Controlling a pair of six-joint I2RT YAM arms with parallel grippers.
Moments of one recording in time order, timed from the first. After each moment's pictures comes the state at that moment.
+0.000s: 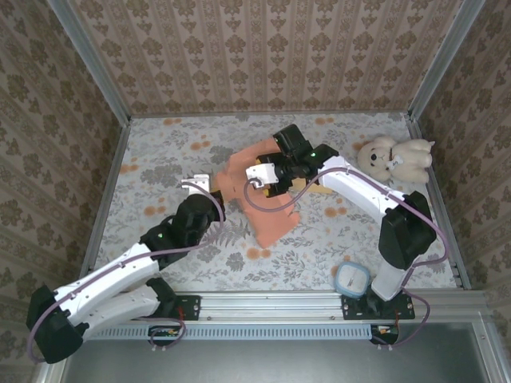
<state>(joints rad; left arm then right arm) -0.90 0.87 0.62 -0.17 -0.54 -0.39 0.60 1.73 1.49 -0.63 -0.29 -1.24</state>
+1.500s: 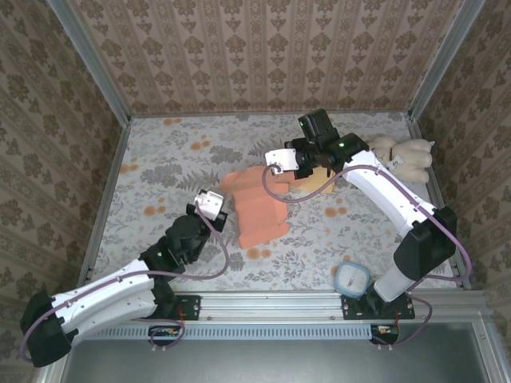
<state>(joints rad) -0.98 0.73 0.40 0.23 -0.58 0.15 0.49 1.61 1.54 -0.78 -0.27 -1.29</state>
